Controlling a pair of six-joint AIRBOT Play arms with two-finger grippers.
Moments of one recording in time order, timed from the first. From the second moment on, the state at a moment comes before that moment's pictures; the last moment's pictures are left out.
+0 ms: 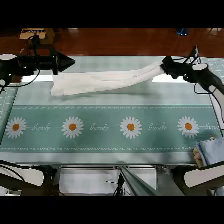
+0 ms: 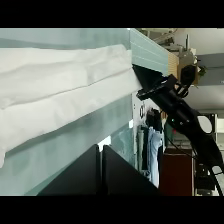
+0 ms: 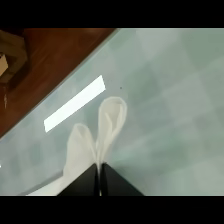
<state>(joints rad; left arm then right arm) 0.15 -1.72 1.45 0.25 -1.25 -1.13 -0.11 -1.68 1.32 -0.54 0.50 1.31</state>
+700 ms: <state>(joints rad) -0.22 -1.73 1.45 0.25 -1.14 -1.12 -0.11 -1.14 1.32 -0.68 0.77 1.39</state>
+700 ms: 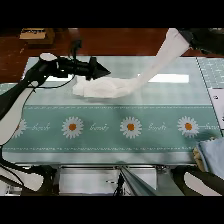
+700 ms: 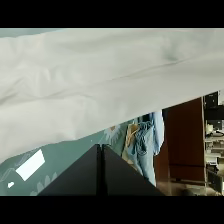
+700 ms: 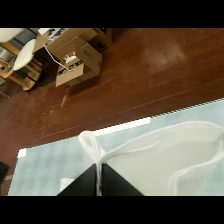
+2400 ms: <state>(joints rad) 0.30 -1.36 1.45 0.44 -1.08 -1.27 0.32 -1.21 1.32 -1.04 0.78 1.54</state>
